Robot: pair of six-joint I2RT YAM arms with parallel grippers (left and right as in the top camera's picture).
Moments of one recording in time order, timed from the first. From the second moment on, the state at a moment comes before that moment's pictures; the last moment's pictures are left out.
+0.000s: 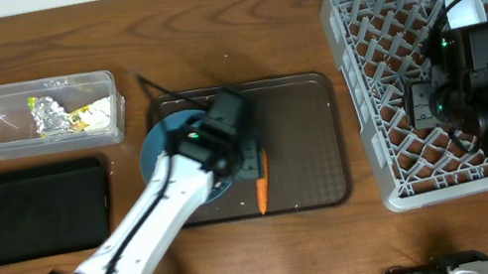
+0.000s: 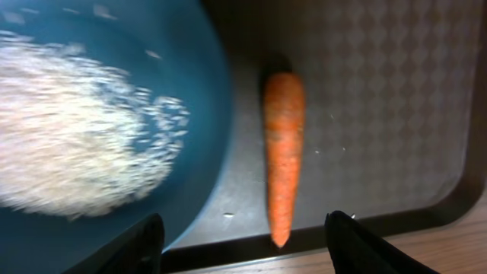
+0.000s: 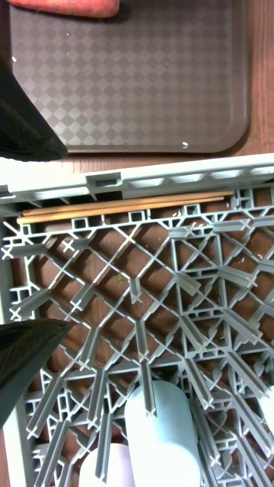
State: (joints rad) left arm -0.61 1.54 1.11 -0.88 0.02 -0.49; right arm 0.07 1.21 1.21 -1.07 0.08 0.12
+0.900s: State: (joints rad) left arm -0.73 1.82 1.11 -0.68 0.02 -0.54; right arm 0.07 1.23 1.19 -1.07 0.08 0.12
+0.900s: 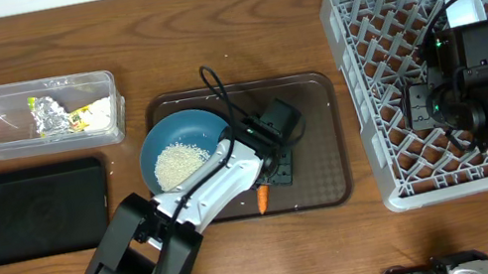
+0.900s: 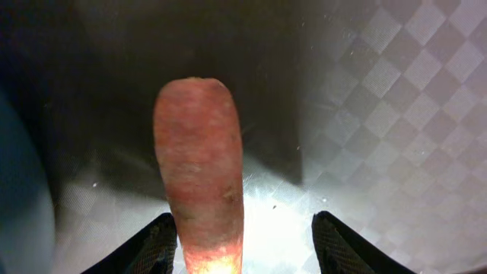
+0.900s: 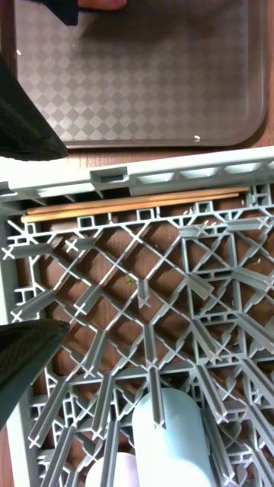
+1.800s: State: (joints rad) left arm -0.67 1.63 1.12 -0.76 -0.06 -0.51; right arm 0.07 1.23 1.19 -1.08 0.08 0.12
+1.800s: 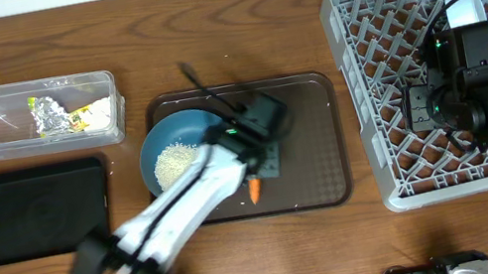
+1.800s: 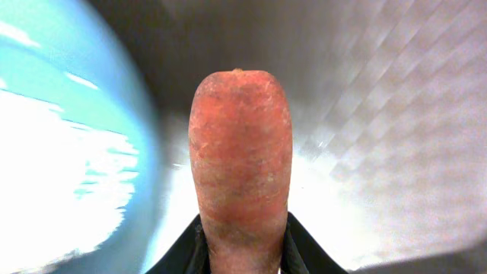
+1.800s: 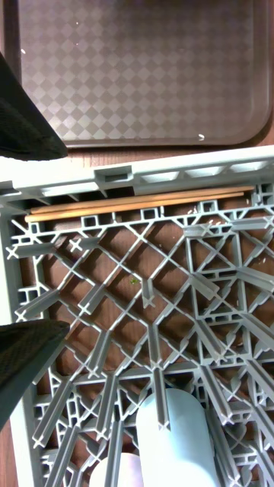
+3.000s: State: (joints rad) left arm 0.65 1.70 1.13 -0.76 -0.14 -0.62; right arm 0.07 1.23 1.19 -1.11 0.08 0.12
